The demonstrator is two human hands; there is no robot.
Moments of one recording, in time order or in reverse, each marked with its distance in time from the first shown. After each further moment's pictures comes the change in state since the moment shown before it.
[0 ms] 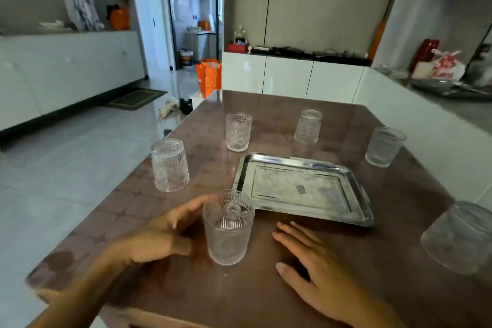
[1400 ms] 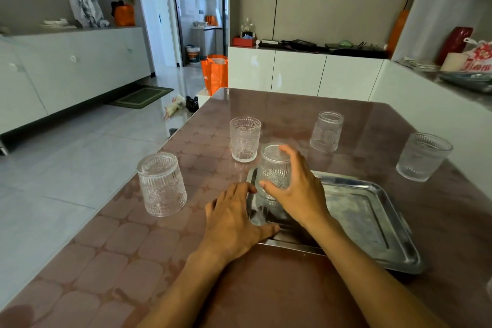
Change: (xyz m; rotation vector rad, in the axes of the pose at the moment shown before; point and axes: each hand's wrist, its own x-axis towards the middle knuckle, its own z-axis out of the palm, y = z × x) left_hand 0.132 -0.051 0.030 0.832 0.531 -0.106; right_hand 0.203 0.039 0.002 0.147 0.574 0.089
